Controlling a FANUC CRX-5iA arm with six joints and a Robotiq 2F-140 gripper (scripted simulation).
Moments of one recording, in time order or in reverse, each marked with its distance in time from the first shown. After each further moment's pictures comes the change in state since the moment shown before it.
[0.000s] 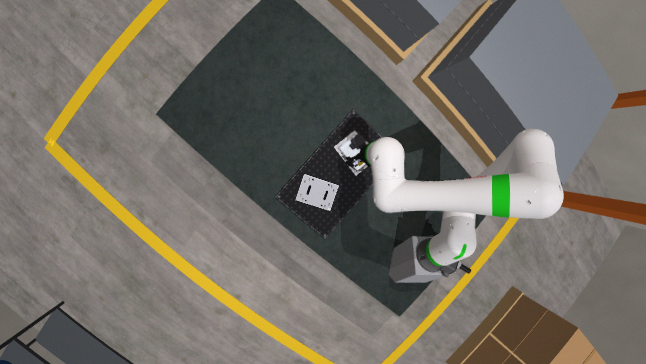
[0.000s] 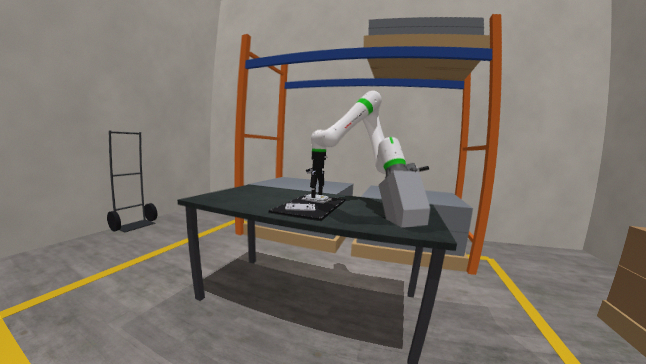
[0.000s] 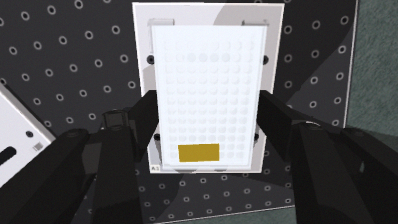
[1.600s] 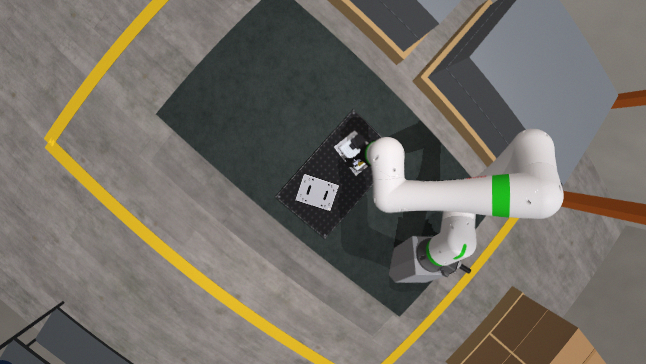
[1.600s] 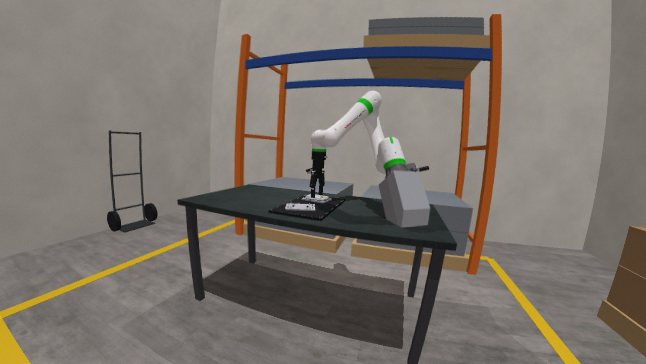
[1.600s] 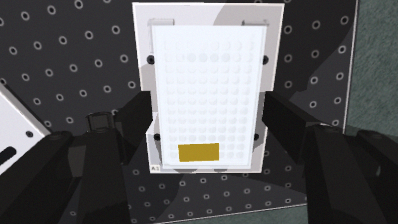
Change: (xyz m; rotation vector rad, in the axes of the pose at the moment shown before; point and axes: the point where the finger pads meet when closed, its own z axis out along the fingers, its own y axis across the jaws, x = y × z) arm 0.000 0.000 0.000 0.000 0.000 0.000
